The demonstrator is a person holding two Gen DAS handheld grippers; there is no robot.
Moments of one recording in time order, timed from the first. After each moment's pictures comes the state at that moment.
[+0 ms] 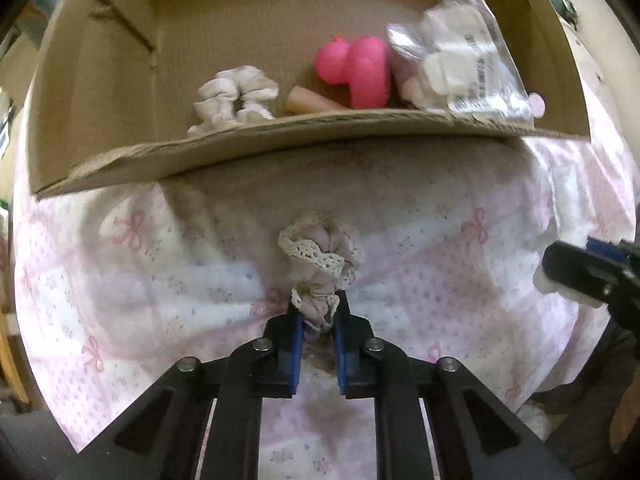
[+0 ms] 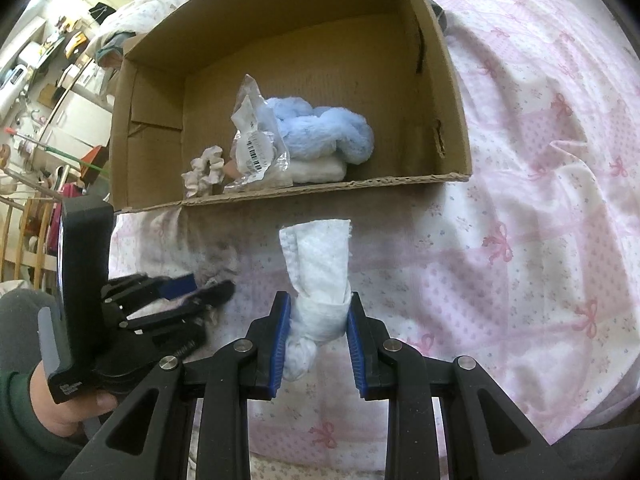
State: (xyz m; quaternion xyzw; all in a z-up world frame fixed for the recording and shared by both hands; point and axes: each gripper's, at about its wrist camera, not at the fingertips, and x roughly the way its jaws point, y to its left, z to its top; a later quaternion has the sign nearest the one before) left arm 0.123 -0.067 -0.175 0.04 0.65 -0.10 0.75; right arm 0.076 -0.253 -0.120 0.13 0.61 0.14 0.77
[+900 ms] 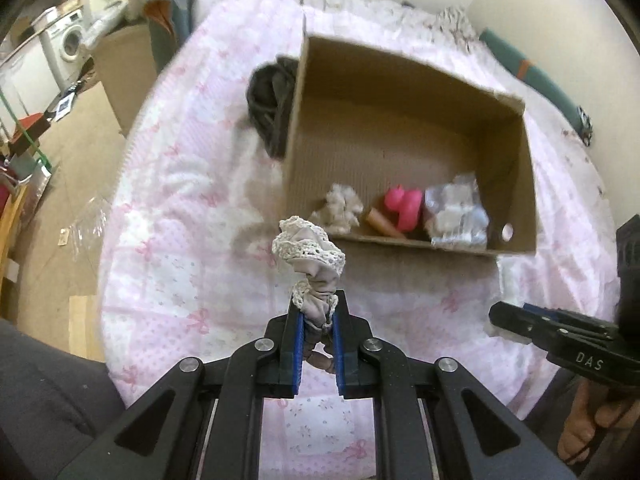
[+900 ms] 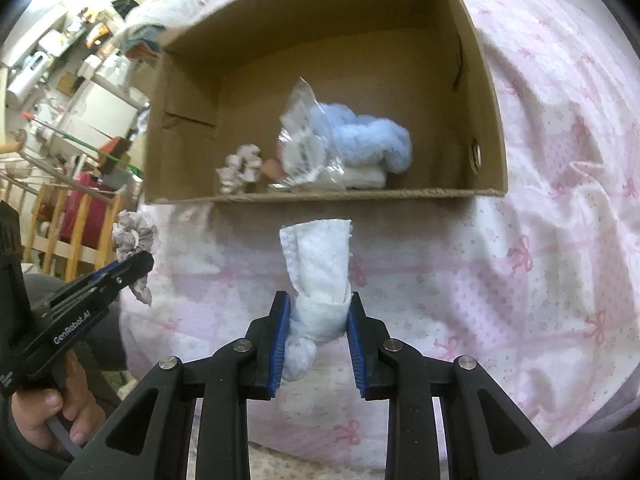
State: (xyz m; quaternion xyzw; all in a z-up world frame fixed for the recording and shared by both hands) left arm 0.050 0.007 -0.040 -0.05 0.52 -0.02 0.85; right arm 0.067 -0.242 -0.098 0.13 0.58 0.19 0.78
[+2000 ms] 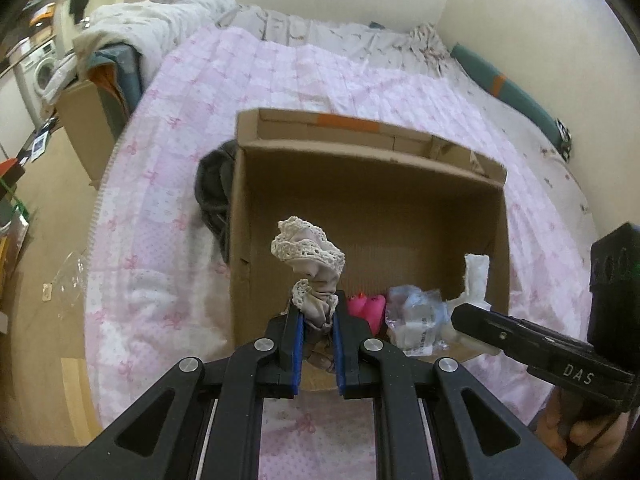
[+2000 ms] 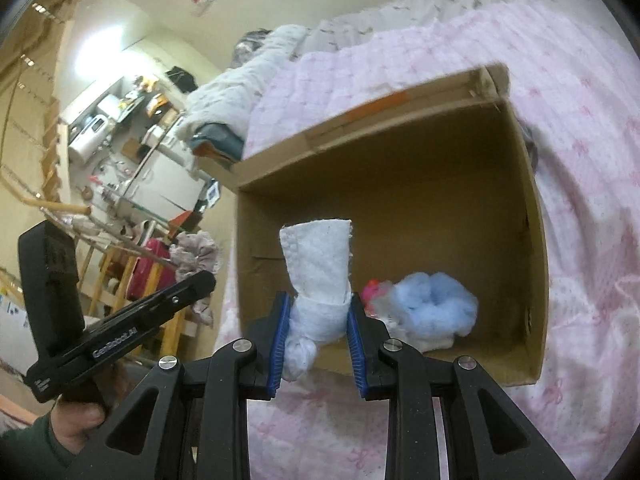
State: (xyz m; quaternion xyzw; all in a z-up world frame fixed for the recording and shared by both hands) left arm 0.165 -0.036 -0.014 -0.03 0.49 -0.07 0.87; right arm 0.138 -0.251 -0.053 0.24 0.48 0.25 0.81
